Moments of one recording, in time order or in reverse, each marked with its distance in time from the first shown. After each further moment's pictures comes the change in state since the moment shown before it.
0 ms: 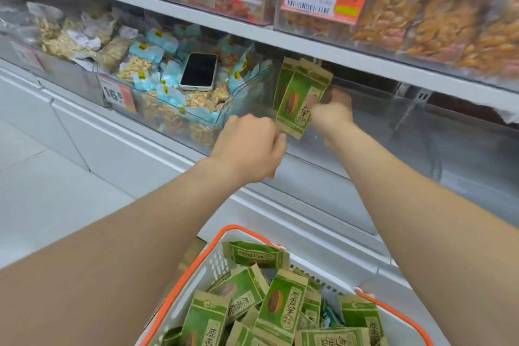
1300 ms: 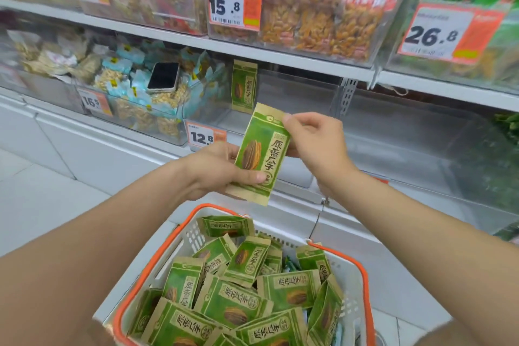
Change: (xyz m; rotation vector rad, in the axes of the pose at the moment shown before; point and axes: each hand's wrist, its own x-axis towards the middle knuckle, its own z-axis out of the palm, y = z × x) left_hand -0.089 0.067 -0.019 -1.107 -0.621 -0.306; right_hand -0.166 0.005 -0.147 0.285 -0.129 -0.037
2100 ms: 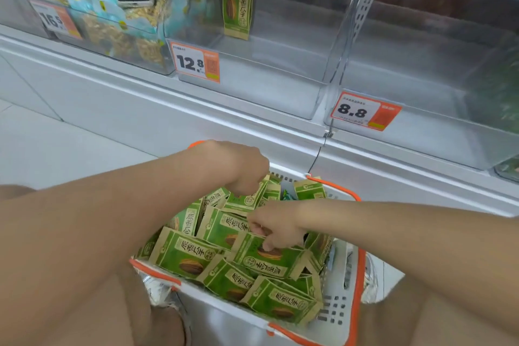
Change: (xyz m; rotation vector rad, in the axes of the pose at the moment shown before) left_hand 0.015 -0.066 0.070 1.595 -0.452 -0.047; right_hand -0.120 0.152 0.018 -1.127 -1.469 0.034
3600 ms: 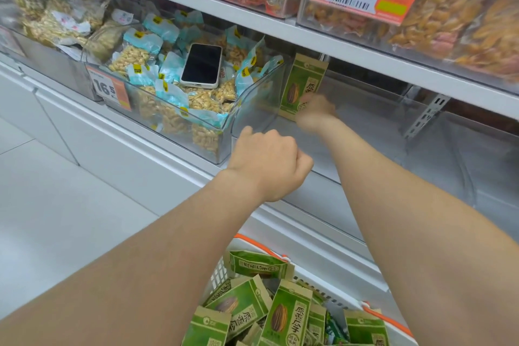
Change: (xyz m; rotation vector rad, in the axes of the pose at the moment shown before) left_hand 0.019 -0.168 -0.071 -0.367 0.929 -0.352; right_hand 0.120 0.082 -0.369 0.411 1.048 0.569
